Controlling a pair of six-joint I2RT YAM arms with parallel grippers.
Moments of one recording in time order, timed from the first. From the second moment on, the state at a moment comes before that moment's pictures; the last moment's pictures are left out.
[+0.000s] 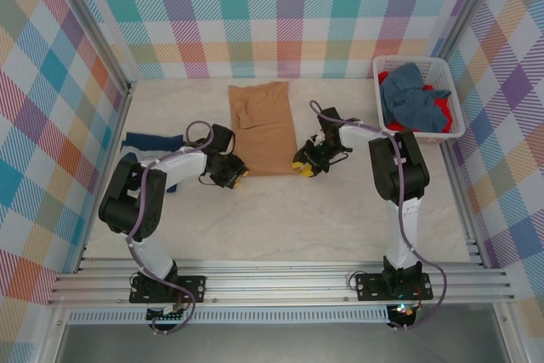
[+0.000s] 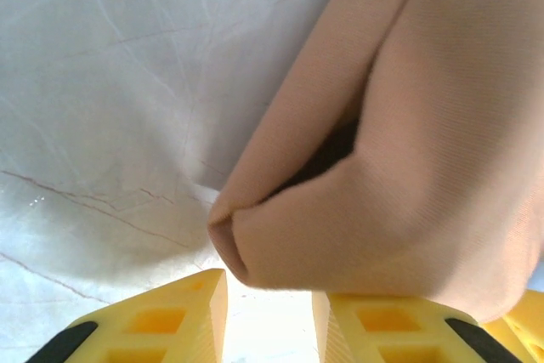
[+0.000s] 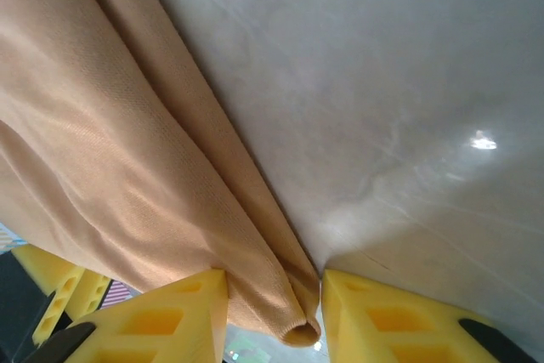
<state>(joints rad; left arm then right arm) -0.37 1.74 1.03 -0.45 0.27 -1.17 0.37 2.11 1.41 -0.64 -0.69 0.77</state>
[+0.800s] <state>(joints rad) -0.29 1.75 1.02 -0.44 0.28 -1.08 0.41 2.14 1.47 -0.67 -0.61 0.80</state>
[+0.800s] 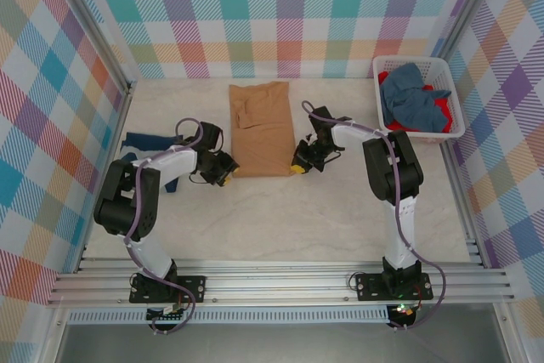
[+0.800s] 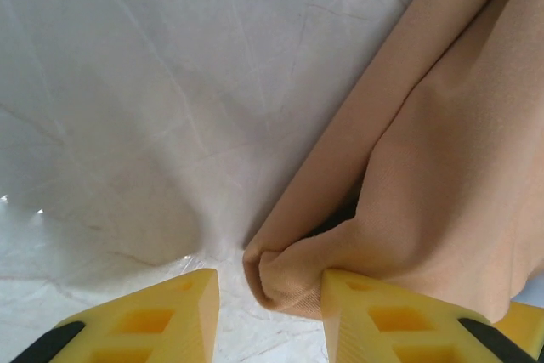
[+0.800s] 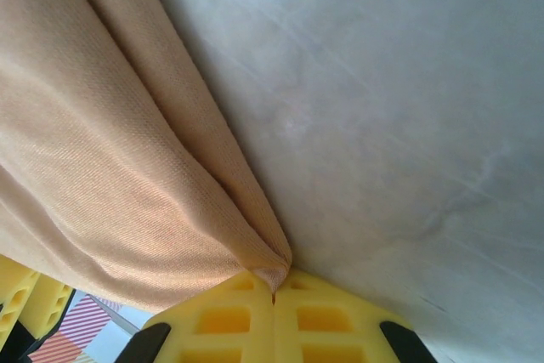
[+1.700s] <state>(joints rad) -0.33 1.85 1.15 -0.54 0.21 -1.06 0.41 2.14 1.47 -0.67 -0.61 0.81</state>
